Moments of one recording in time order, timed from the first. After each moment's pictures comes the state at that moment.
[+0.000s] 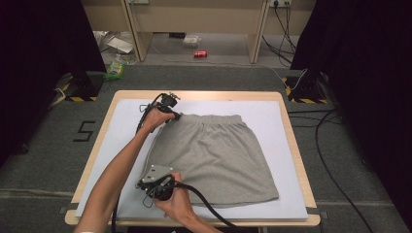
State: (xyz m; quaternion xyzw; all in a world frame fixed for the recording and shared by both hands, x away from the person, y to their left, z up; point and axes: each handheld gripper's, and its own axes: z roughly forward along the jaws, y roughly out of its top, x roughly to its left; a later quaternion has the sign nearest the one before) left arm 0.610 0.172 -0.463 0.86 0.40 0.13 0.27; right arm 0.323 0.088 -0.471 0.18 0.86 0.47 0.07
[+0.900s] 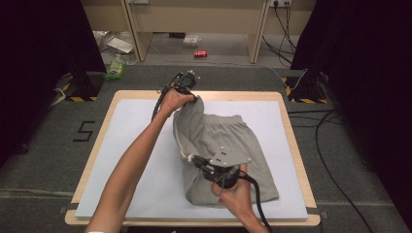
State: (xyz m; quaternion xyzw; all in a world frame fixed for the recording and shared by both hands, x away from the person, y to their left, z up) left arm 0.607 0.094 -0.368 0.86 0.40 0.15 0.29; right arm 0.321 -0.075 -0.390 0.26 0.79 0.54 0.17
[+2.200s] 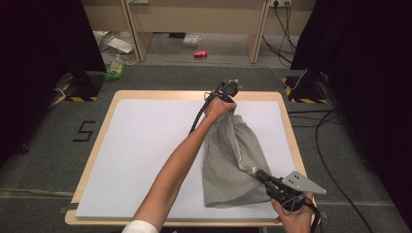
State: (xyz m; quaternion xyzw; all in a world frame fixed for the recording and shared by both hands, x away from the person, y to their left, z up) left arm 0.610 -0.042 -0.401 0.86 0.39 0.12 0.30; right arm 0.278 -0.229 -0.431 0.39 0.73 0.52 0.23
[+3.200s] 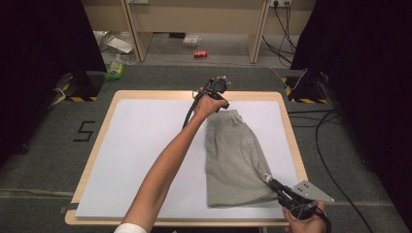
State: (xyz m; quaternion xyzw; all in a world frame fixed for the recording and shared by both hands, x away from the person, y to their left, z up) left arm 0.612 0.002 -0.394 0.85 0.42 0.13 0.30; right arm 0.266 -0.262 -0.458 0.43 0.74 0.46 0.25
